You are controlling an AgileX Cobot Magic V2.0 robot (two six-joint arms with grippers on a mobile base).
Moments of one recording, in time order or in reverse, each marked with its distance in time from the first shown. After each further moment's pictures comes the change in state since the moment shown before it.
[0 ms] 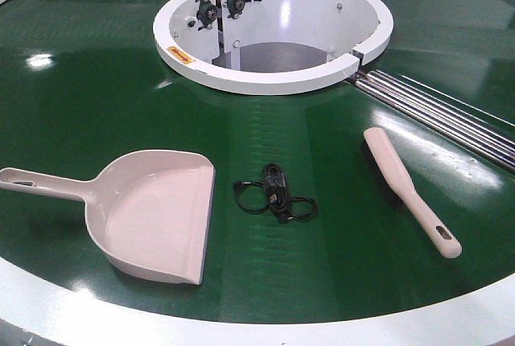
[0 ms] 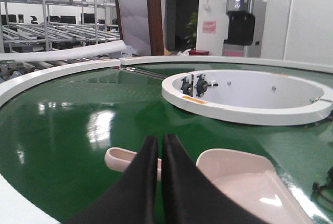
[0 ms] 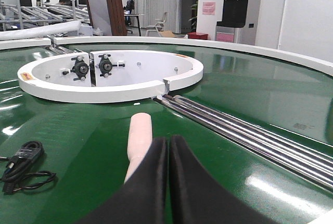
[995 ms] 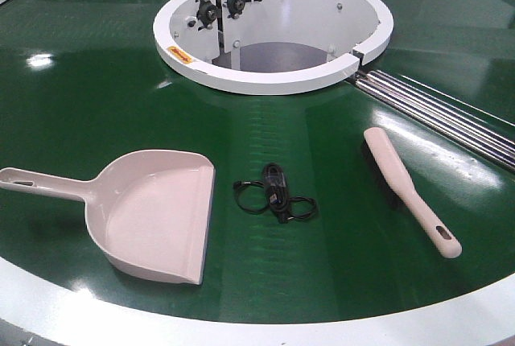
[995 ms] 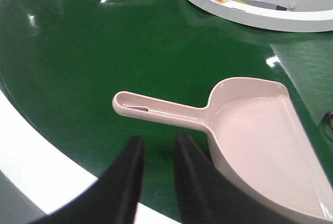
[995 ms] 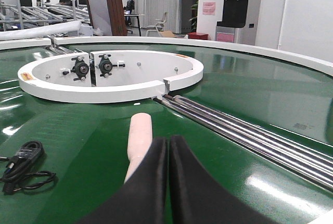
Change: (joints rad) left arm 0.000 0.559 -0.493 0.004 0.460 0.005; right arm 0.000 0.000 0.000 0.000 0.000 0.000
